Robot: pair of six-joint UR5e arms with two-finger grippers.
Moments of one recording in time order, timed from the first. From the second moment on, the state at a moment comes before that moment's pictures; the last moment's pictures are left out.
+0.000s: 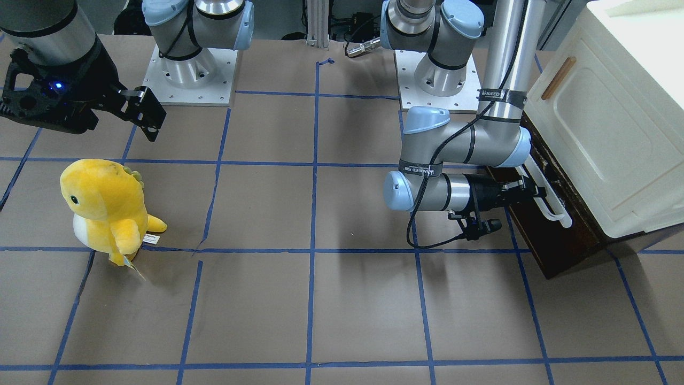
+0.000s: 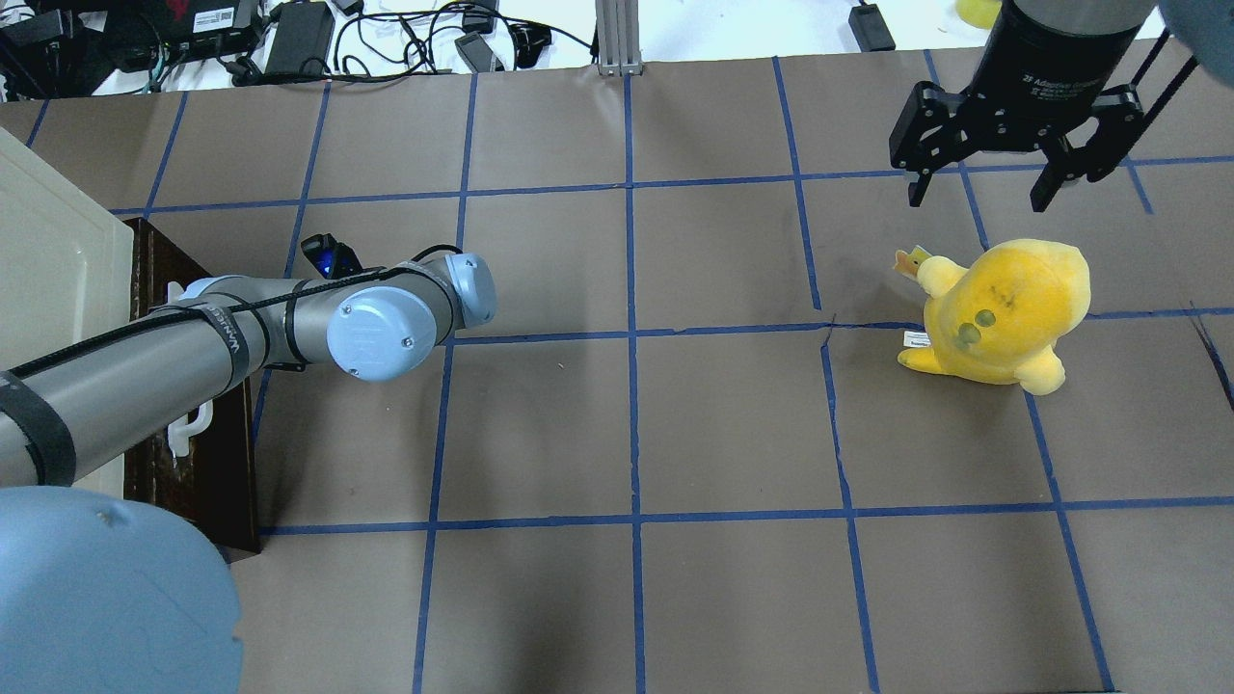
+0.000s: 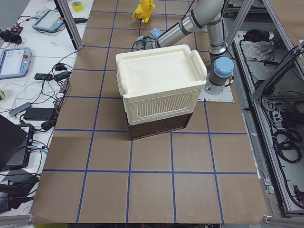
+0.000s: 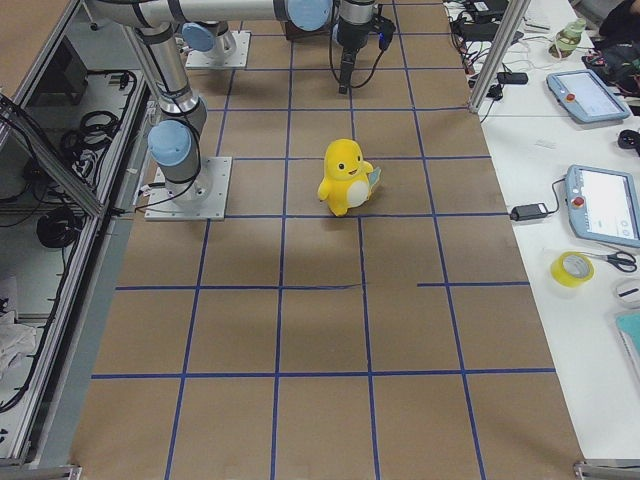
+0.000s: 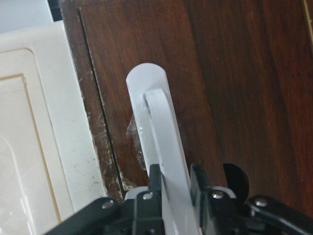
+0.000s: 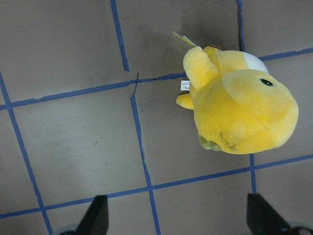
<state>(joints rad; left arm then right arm) -1.66 -2.02 -1.93 -1.58 2.92 -0.66 1.51 -1.53 1.48 -1.44 -1.63 0.11</state>
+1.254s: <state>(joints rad) -1.70 -2.02 -1.89 -1.58 2.91 -0.59 1.51 -1.53 1.48 -1.44 -1.63 0.11</state>
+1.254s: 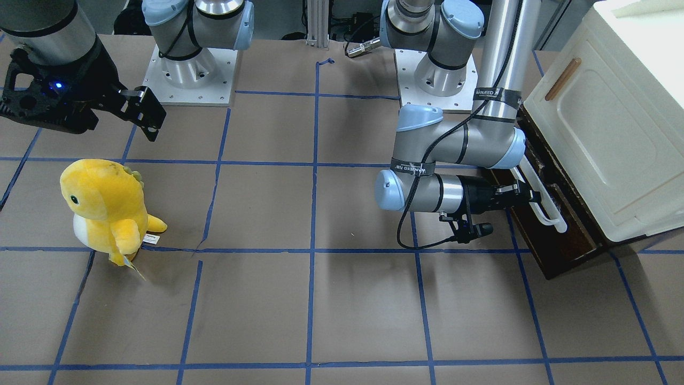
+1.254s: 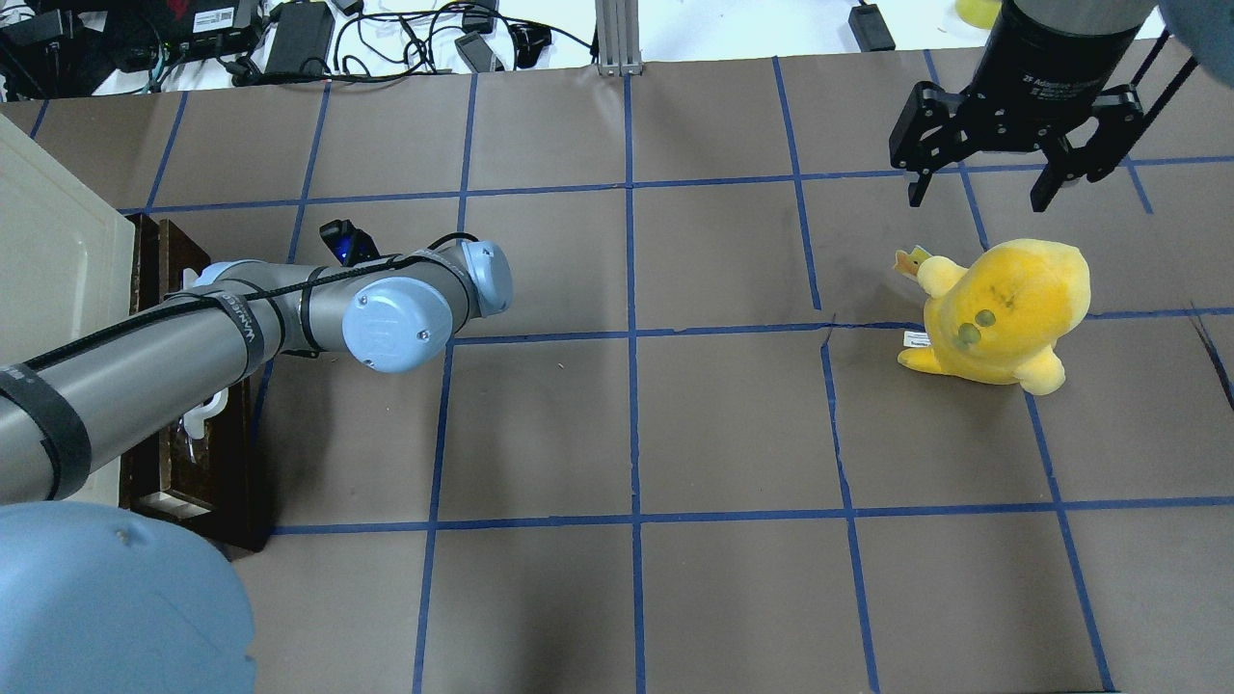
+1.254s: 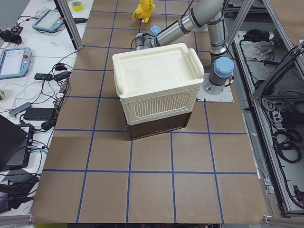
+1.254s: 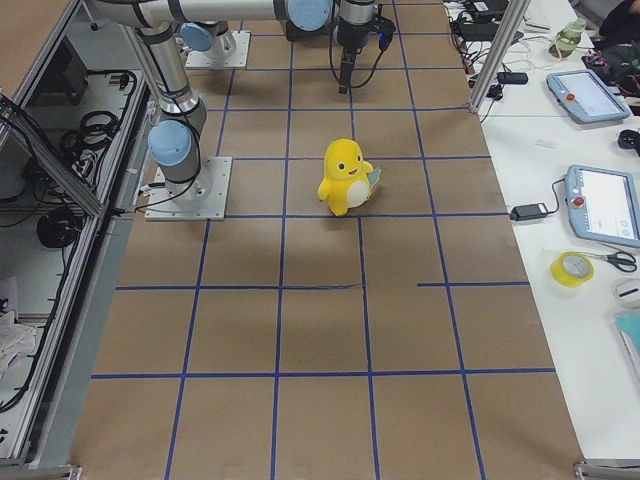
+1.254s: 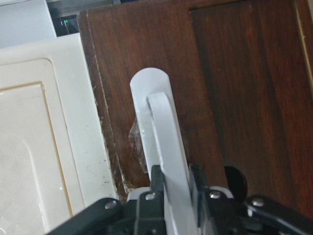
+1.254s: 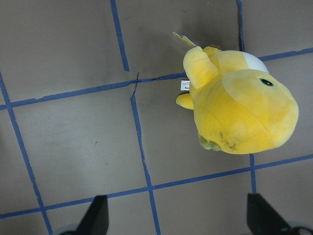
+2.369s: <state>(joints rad) -1.81 -2.03 -1.87 -1.58 2.87 -0.58 1.51 -1.53 1.48 -1.44 -1.63 0.11</state>
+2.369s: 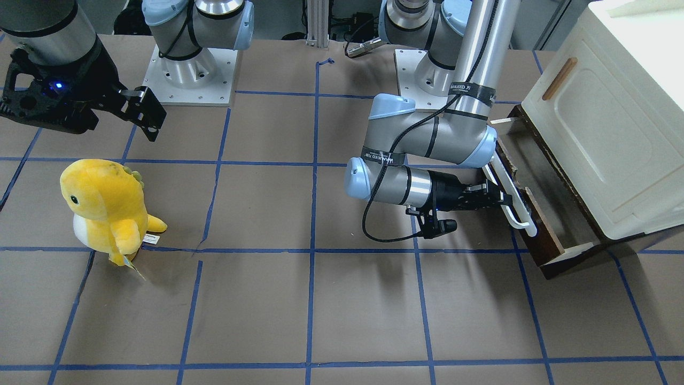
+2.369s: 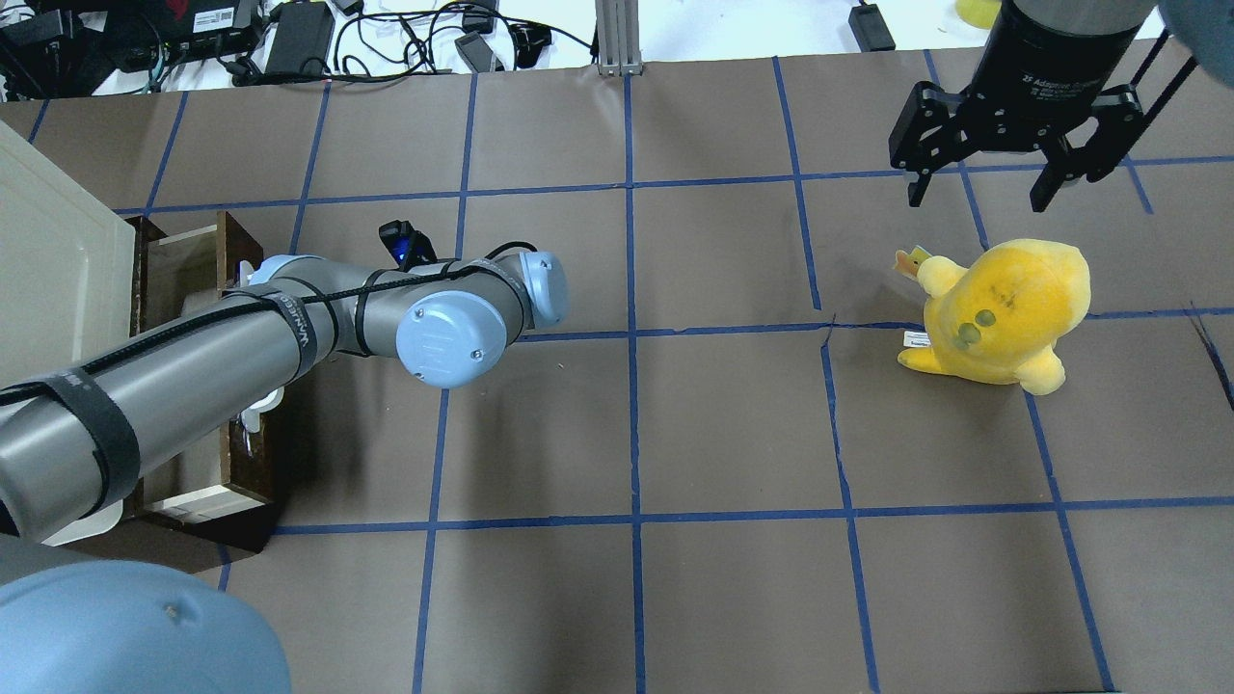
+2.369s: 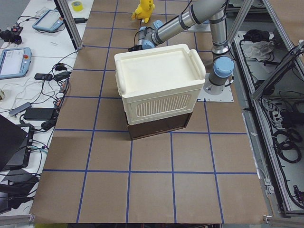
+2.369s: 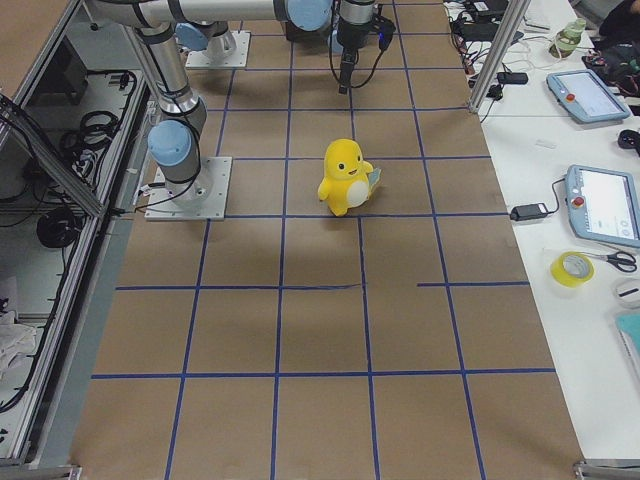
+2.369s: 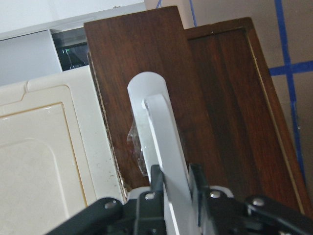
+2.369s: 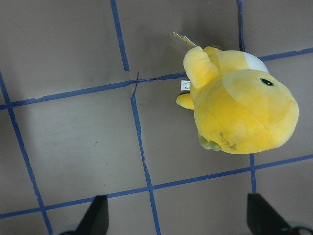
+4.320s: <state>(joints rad) -1.86 -2.03 -1.84 -1.58 2.82 -0.57 1.51 -1.53 1.48 -1.44 -1.63 0.11</state>
